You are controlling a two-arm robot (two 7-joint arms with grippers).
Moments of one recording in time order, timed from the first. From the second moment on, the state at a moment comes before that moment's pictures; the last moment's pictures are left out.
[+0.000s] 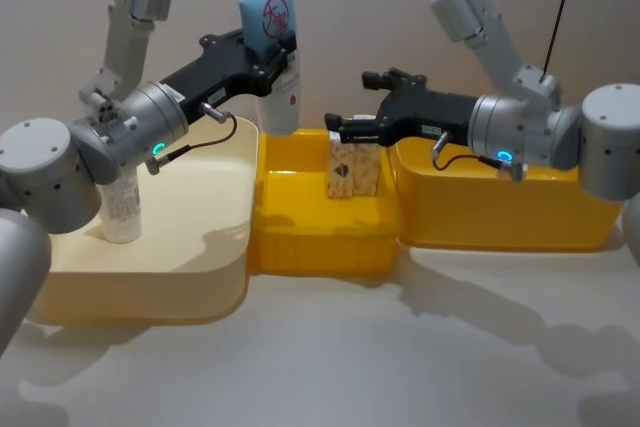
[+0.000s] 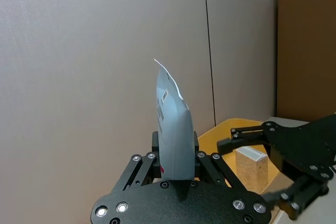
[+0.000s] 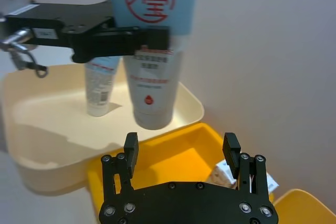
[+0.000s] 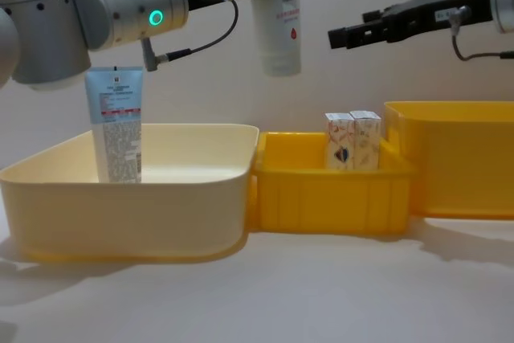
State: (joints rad) left arm -0.92 0.10 0.40 -0.86 -0.43 -0.14 -0.64; right arm 0.88 0.29 -0.35 -1.03 0.15 0.19 0.81
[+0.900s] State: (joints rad) left arm -0.90 0.12 0.42 -0.92 -0.45 -0.10 -0.60; right arm 0.99 0.25 -0.43 -0.93 0.18 0.18 0.95
